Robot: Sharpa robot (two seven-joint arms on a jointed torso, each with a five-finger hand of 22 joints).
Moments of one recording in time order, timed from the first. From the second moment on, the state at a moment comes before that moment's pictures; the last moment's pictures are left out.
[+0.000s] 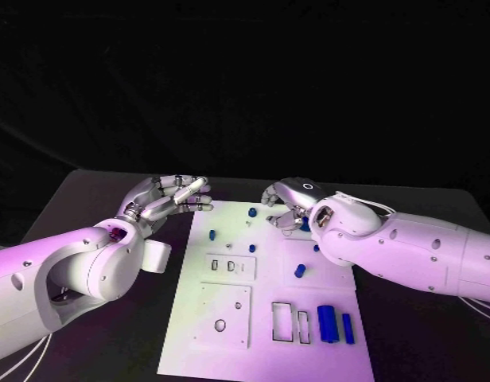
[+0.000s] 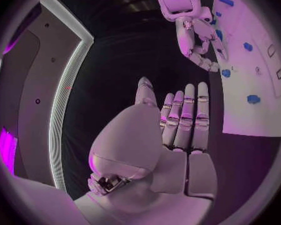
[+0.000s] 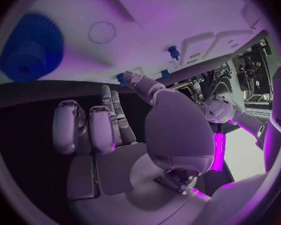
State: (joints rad) left arm 1.18 -0.97 0.00 1.73 -0.07 -0.41 0.39; left_hand 1.60 0.10 -0.39 0.27 0.20 0.79 0.20 0.25 0.23 0.97 0.19 0.07 0.07 0.96 0.14 0.26 0.31 0.17 0.87 0.24 0.37 0.14; right arm 1.26 -0.64 -0.12 1.36 -1.60 -0.45 -0.18; right_hand 1.15 -0.23 0.60 -0.11 0.21 0.89 0.17 0.19 0.51 1.04 0.11 0.07 0.21 1.46 0.03 1.37 1.14 0.06 1.35 0.14 1.38 1.28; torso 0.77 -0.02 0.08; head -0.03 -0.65
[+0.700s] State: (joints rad) left arm 1.18 -0.97 0.00 1.72 -0.07 -0.40 0.38; left_hand 1.60 0.10 -0.39 0.27 0.19 0.78 0.20 0.25 0.23 0.96 0.19 0.07 0.07 0.96 0.14 0.26 0.31 0.17 0.87 0.24 0.37 0.14; right arm 1.29 -0.87 -0.11 1.48 -1.35 -0.34 -0.24; right_hand 1.22 -0.24 0.30 0.08 0.19 0.81 0.14 0.25 0.57 1.23 0.05 0.95 1.00 1.47 -0.02 1.52 1.31 0.03 1.47 0.10 1.53 1.31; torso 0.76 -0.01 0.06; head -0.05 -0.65
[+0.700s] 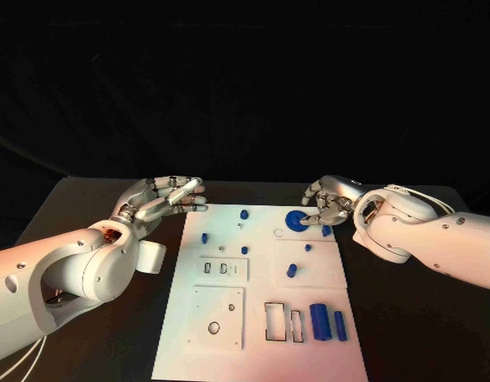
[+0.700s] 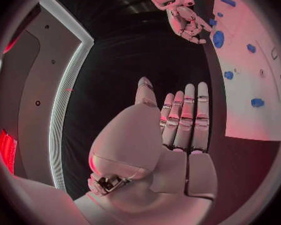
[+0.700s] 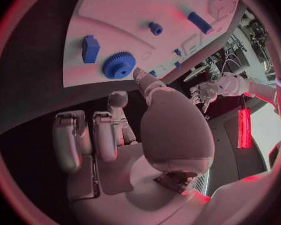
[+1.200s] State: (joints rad) left arm 1.18 -0.97 0.00 1.72 -0.07 -0.40 0.38; left_hand 1.60 0.11 -0.39 0.27 0.19 0.78 0.20 0.25 0.23 0.96 0.19 0.07 0.07 0.96 0.14 0.26 0.31 0.17 0.87 0.24 0.37 0.14; right arm 1.28 -0.82 -0.11 1.42 -1.30 -0.29 -0.26; right_hand 1.25 -0.23 0.32 0.14 0.21 0.80 0.14 0.27 0.57 1.37 0.06 1.32 1.31 1.47 -0.01 1.56 1.31 0.01 1.47 0.10 1.57 1.31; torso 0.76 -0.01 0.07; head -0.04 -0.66
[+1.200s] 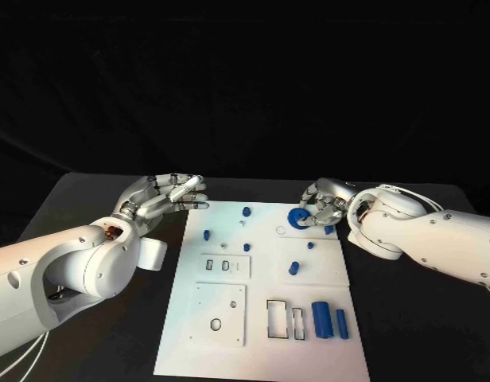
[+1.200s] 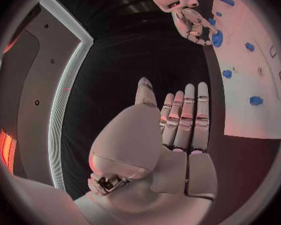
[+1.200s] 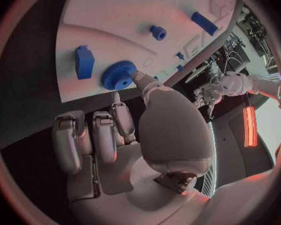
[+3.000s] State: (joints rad) left arm 1.18 -0.97 0.00 1.71 -0.06 -0.39 0.37; left_hand 1.60 0.11 -0.39 0.27 0.19 0.78 0.20 0.25 0.23 0.96 0.19 0.07 0.07 0.96 0.14 0.26 0.32 0.17 0.87 0.24 0.37 0.13; right arm 1.28 -0.78 -0.11 1.56 -1.54 -0.43 -0.26; right_hand 1.26 -0.23 0.55 0.07 0.28 0.90 0.14 0.31 0.56 1.43 0.03 1.42 1.31 1.47 -0.03 1.56 1.31 0.01 1.47 0.08 1.57 1.31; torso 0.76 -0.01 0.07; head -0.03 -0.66
